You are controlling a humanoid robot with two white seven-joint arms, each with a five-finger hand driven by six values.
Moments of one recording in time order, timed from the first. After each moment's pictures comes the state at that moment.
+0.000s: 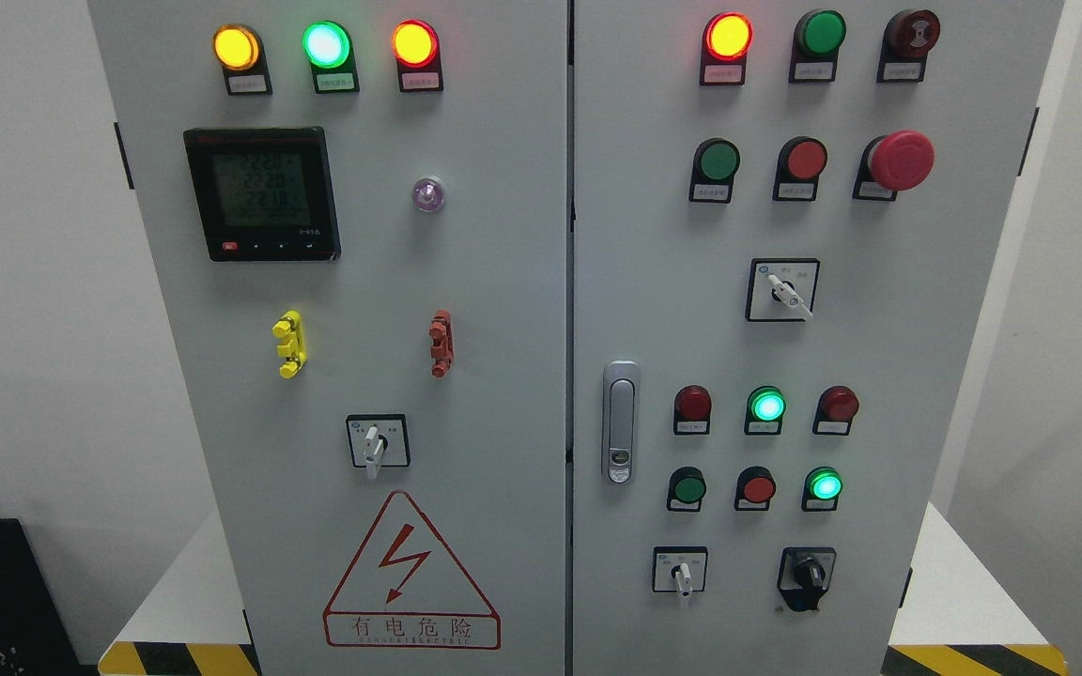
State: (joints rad) left arm 0.14 -0.06 0.00 -0.09 0.00 -0.10 -0.14; right arm 0.05 0.13 -0.23 -0.12 0.16 0.07 -0.13
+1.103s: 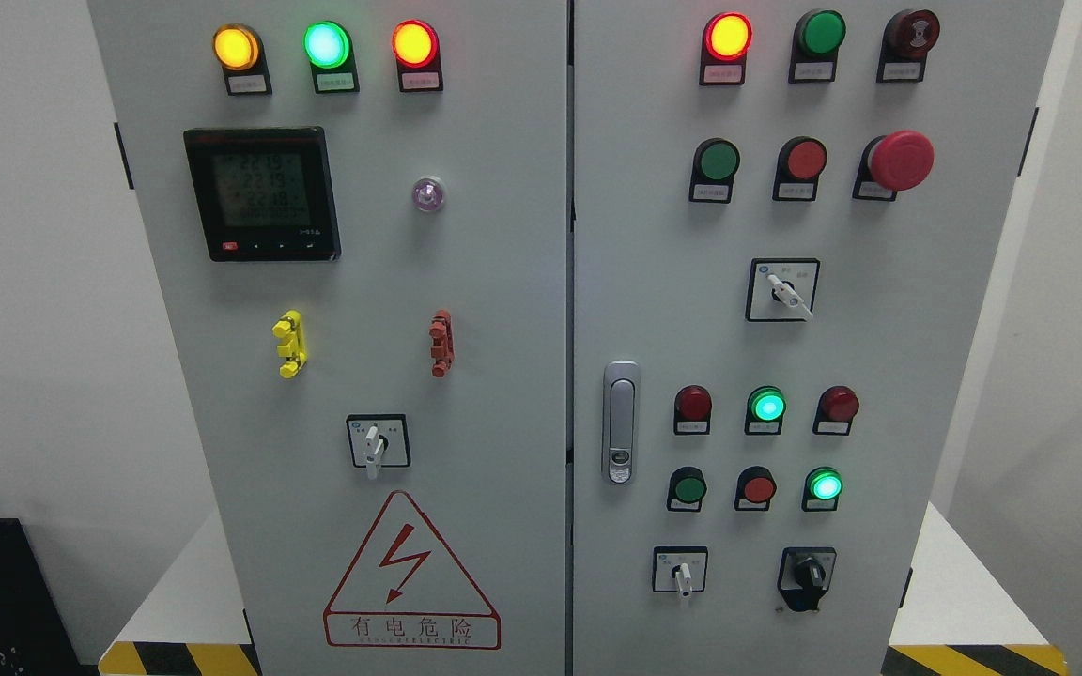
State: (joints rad) left arm 0.24 -0.02 0.00 -0.33 0.00 -0.10 -0.11; right arm 0.05 0.13 -0.23 -0.12 0.16 0.07 -0.13
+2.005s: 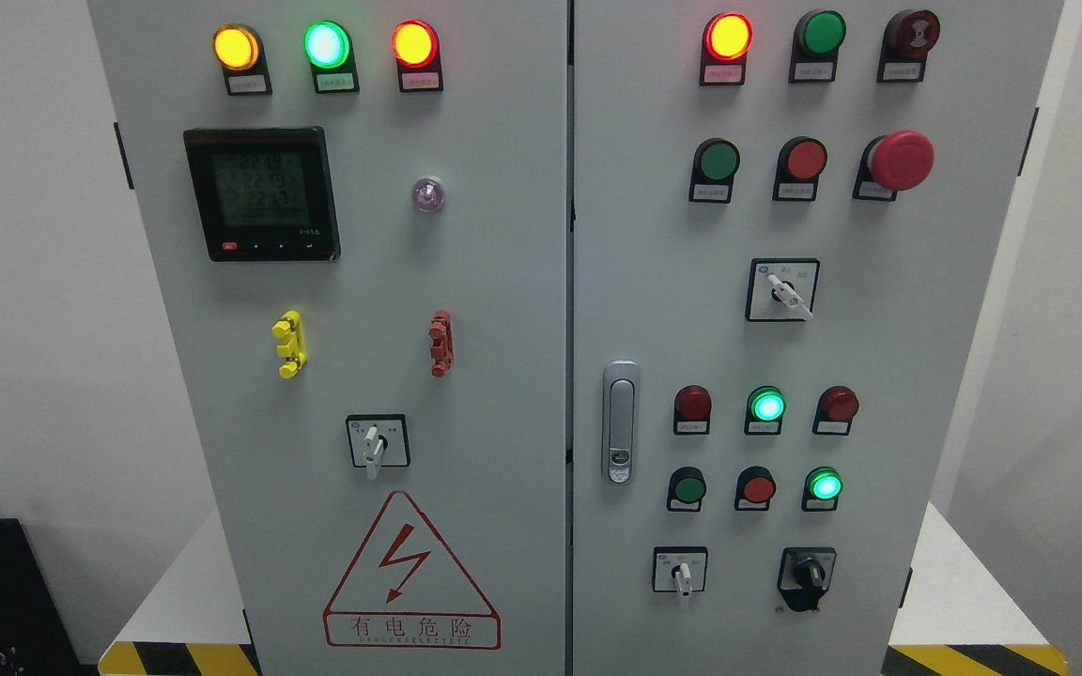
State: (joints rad) left arm 0.39 0.05 0.08 -1.10 0.00 -0.11 -0.13; right arm 0.05 0.13 -0.23 -0.12 0.16 0.07 -0.13
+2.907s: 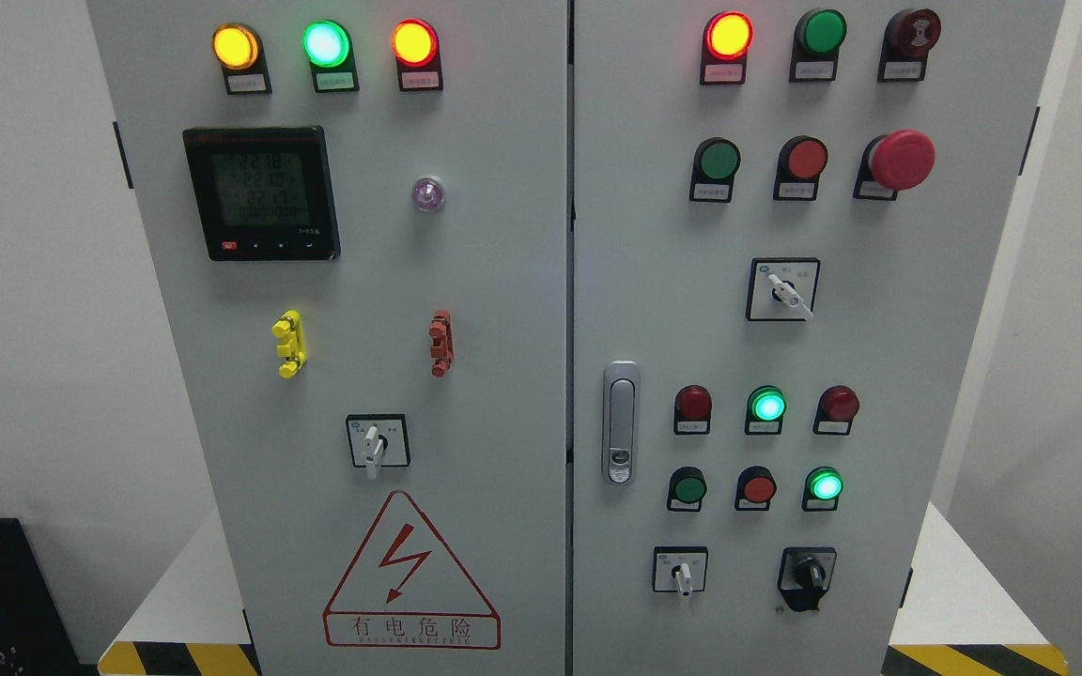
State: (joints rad) left arm 0.33 0.10 0.14 -1.66 0.07 -0.11 -0.14; right arm 0.05 0.13 -0.23 -0.12 0.16 0.07 -0.13
